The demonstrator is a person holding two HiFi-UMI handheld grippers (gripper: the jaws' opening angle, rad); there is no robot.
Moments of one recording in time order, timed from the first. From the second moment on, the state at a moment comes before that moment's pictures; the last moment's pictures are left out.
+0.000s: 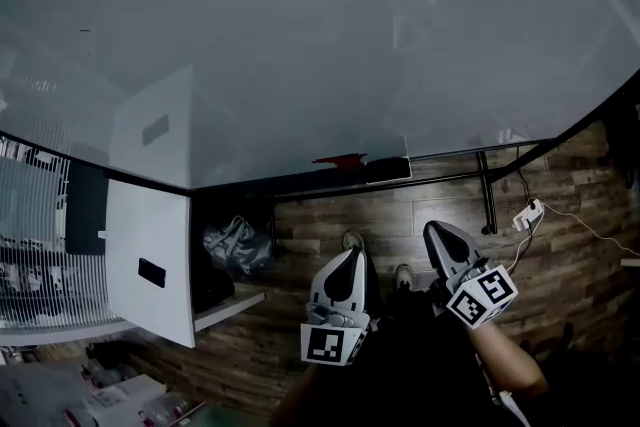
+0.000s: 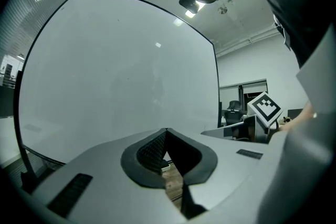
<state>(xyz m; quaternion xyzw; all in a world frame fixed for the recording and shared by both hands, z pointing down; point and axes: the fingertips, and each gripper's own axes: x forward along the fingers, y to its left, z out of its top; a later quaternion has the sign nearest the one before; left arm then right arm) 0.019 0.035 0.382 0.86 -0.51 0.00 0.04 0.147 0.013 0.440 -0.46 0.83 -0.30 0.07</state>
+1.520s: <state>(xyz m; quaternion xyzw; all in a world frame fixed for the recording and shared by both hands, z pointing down) 0.022 -0.008 0.443 0.85 -0.50 0.03 0.14 0.147 -0.060 0.591 -0.43 0.70 -0.55 0.16</state>
